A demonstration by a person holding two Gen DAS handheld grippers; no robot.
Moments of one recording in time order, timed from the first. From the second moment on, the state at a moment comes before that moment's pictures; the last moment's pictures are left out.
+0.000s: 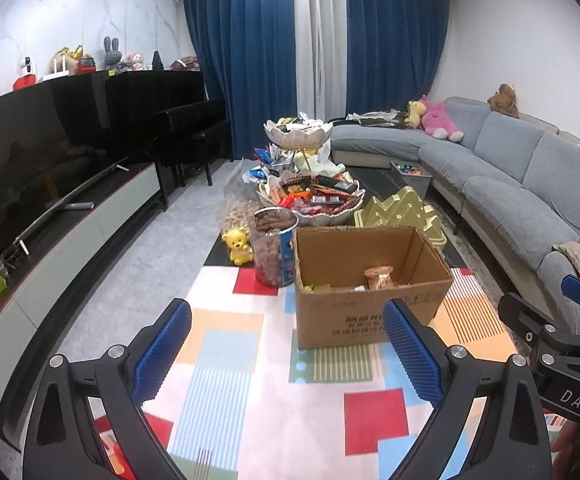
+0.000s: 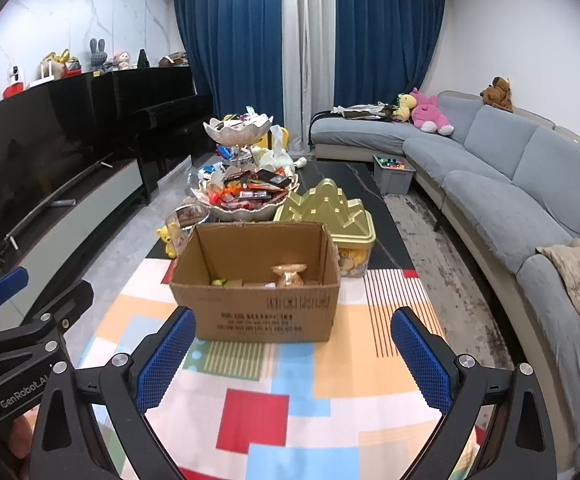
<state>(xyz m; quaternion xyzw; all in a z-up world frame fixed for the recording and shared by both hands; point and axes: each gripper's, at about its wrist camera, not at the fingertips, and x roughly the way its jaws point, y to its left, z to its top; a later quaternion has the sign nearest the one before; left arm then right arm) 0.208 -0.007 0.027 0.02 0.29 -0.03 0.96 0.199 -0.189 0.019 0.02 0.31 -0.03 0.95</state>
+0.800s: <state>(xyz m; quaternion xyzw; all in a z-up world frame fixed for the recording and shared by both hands) 0.094 -0.007 -0.002 0.03 0.30 -0.02 0.95 0.068 -0.198 -0.011 0.03 0.29 -0.06 0.96</state>
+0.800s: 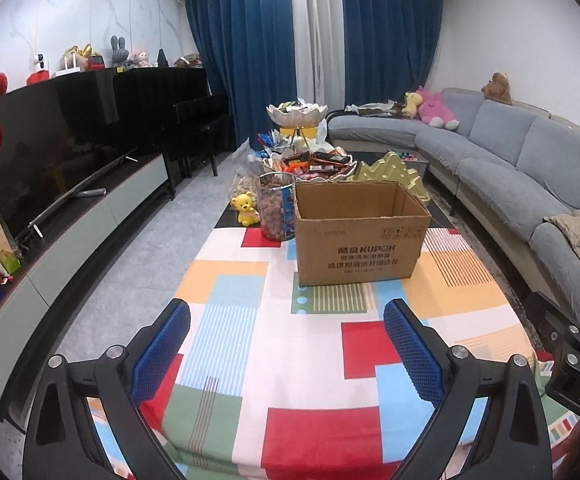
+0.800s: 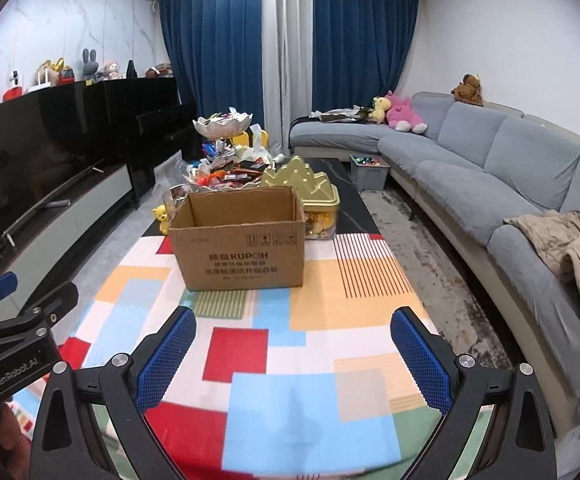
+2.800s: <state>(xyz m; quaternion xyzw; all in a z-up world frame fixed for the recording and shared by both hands) 0.022 -0.006 -0.013 0.02 0.29 -0.02 0.96 -0.010 -0.208 -0.007 0.02 0.27 -0.07 0.96</state>
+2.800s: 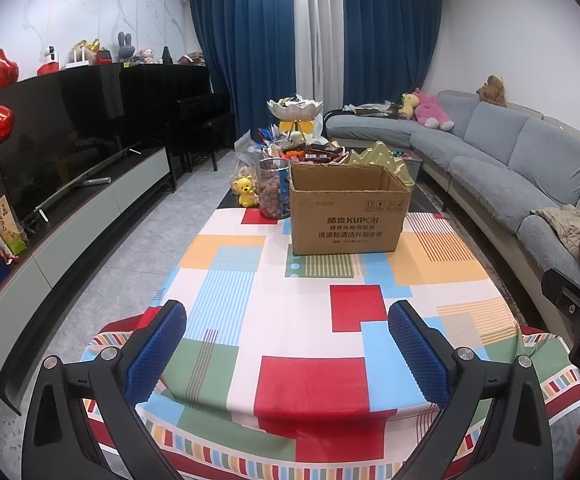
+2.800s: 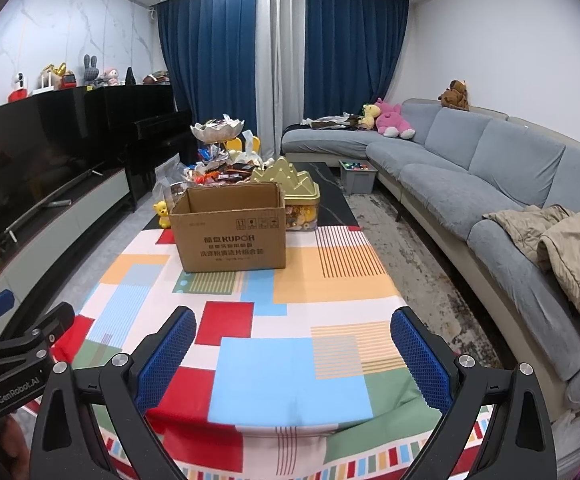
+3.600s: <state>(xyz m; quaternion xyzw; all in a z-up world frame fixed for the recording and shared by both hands) 0.022 -0.007 -0.014 0.02 0.29 -0.02 0.96 -0.010 -0.209 -0.007 0.02 0.27 -0.07 0.96</state>
